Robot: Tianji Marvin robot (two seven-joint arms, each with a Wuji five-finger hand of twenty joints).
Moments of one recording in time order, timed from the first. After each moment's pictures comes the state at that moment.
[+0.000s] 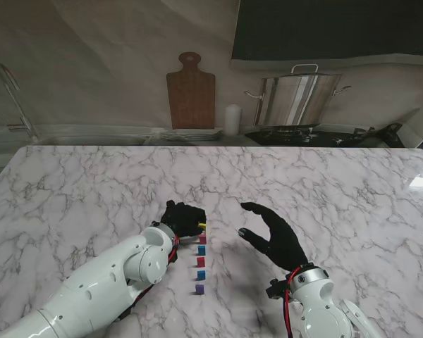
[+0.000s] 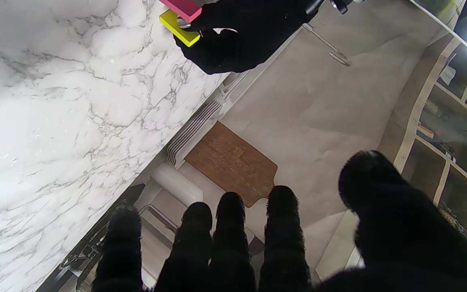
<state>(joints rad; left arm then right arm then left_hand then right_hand) 1.17 -1.16 -0.68 -1.26 0.64 0.21 0.07 -1.90 -1.16 1.26 -1.88 -0.38 -0.01 -0.20 0.99 -0.45 0.36 -0.10 0.64 -0.04 0.84 0.53 0.83 0.00 0.49 0.76 0.32 0.29 0.66 0.81 -0.08 0.32 0.66 0.69 0.42 -0.32 0.63 -0.06 0.31 -0.12 0.34 0.36 0.36 -0.01 0.30 0.23 0.34 -0.08 0.06 0.16 -0.01 0.22 0.57 0.43</state>
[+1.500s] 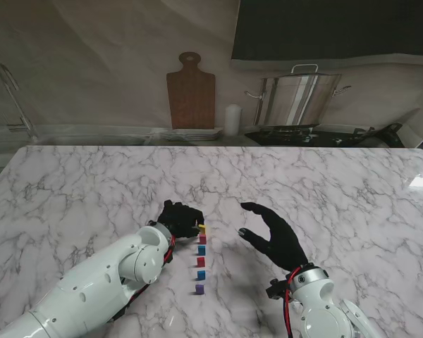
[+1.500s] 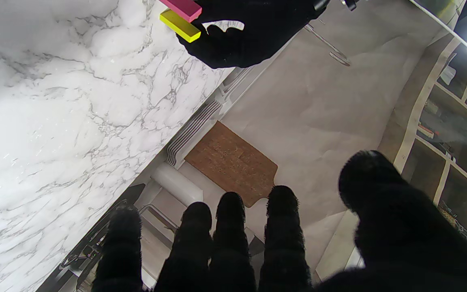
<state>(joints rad) 1.19 -1.13 -0.71 -1.30 0.69 0.20 0.01 -1.90 -1.16 1.26 -1.88 -0.38 -0.01 -0.20 0.94 -0.48 0.46 -0.10 0.64 -0.04 0.68 0.51 0.77 0.00 0.52 0.70 0.29 0.30 0.63 0.81 -0.08 0.32 0.62 0.71 0.42 -0.32 0.63 -0.06 0.31 -0.12 0.34 0.36 0.36 -0.01 0.30 0.23 0.34 -0.08 0.06 0.16 -0.01 0.22 0.57 0.43</state>
